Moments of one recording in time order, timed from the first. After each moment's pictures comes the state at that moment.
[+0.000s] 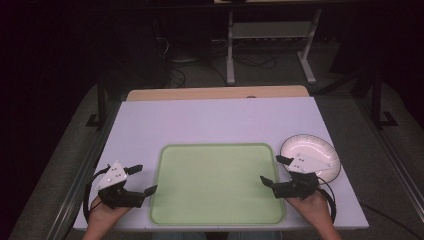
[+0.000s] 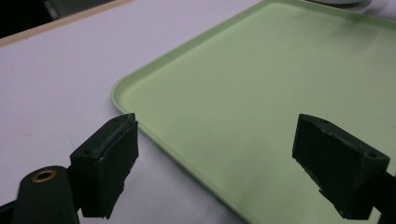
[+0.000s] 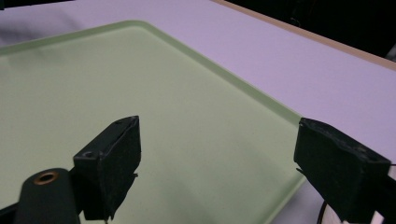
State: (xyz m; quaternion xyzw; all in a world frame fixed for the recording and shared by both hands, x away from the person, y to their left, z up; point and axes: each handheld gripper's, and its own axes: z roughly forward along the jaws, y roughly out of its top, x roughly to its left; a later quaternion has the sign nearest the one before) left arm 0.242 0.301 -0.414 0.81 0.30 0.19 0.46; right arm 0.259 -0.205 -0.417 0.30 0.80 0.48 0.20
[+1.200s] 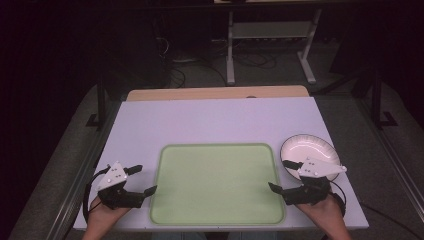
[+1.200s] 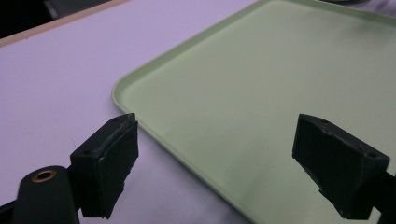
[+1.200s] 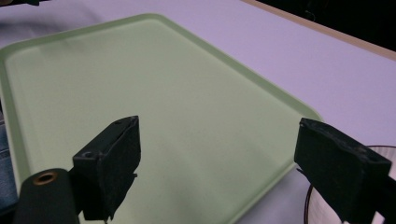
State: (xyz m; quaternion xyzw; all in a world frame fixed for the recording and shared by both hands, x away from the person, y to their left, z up) left arm 0.242 0.301 -0.414 0.82 0.30 0.19 0.46; right arm 0.244 -0.224 -0.405 0.29 0.81 0.48 0.17
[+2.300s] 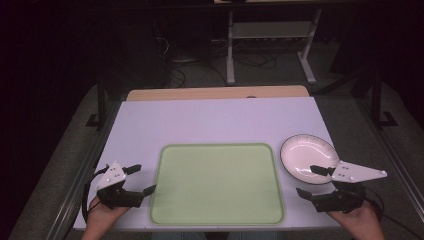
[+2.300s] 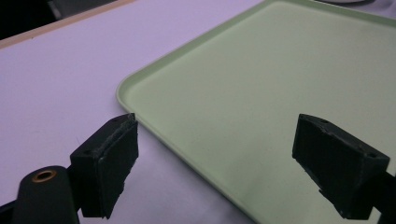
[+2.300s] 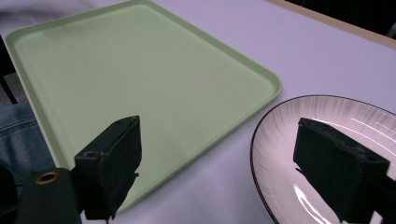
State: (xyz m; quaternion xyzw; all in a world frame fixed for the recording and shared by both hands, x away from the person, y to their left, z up) left arm 0.242 0.303 -0.413 0.81 0.30 0.19 0.46; right arm 0.220 -0.283 -0.385 0.32 0.82 0.45 0.17
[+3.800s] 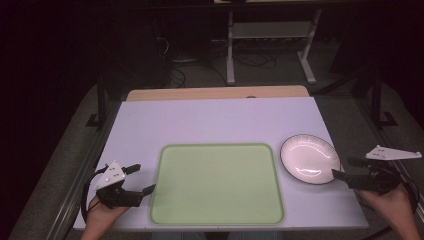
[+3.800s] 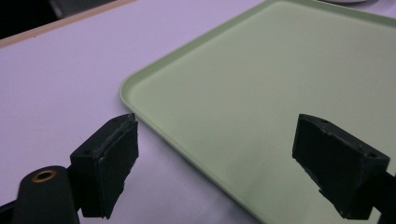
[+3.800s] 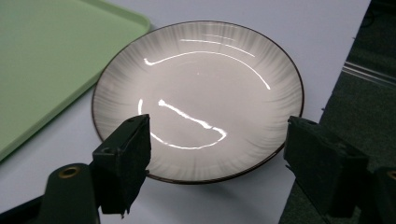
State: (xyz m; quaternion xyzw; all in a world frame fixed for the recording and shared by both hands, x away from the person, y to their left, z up) left arm 0.243 0.305 -0.413 0.81 0.31 0.19 0.46; right arm 0.263 -0.383 -0.402 0.46 0.78 0.39 0.17
